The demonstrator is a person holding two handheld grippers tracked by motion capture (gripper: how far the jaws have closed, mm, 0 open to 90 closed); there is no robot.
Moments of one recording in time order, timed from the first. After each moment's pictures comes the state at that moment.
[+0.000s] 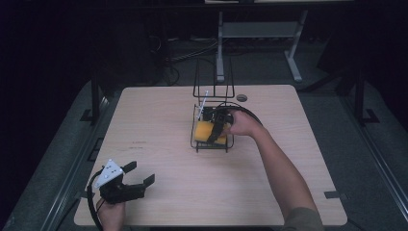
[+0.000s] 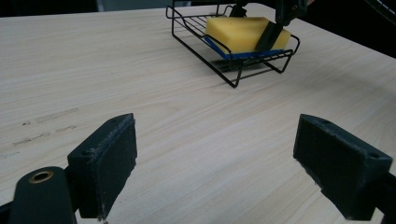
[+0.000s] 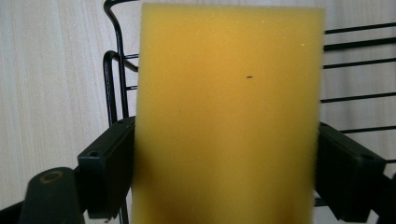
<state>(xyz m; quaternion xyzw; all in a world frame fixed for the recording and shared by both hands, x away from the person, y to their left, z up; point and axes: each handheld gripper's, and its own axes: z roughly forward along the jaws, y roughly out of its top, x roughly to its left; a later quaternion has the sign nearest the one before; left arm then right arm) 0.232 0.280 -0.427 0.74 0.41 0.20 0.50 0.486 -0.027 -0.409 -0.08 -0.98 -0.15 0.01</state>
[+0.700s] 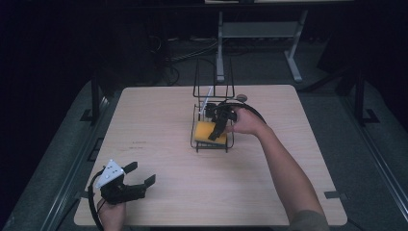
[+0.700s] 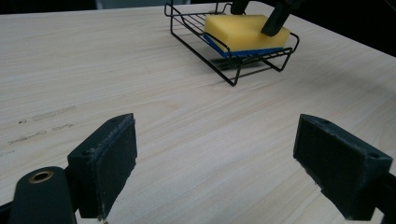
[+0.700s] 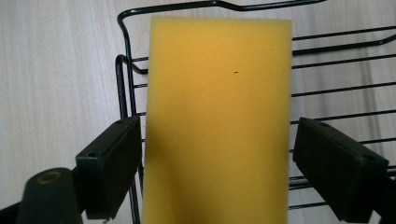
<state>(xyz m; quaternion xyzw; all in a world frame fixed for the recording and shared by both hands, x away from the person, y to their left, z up) 0.231 0.278 -0.428 0.73 0.41 0.20 0.50 0.482 -0.038 -0.389 -0.09 -0.98 -0.17 -0.01</state>
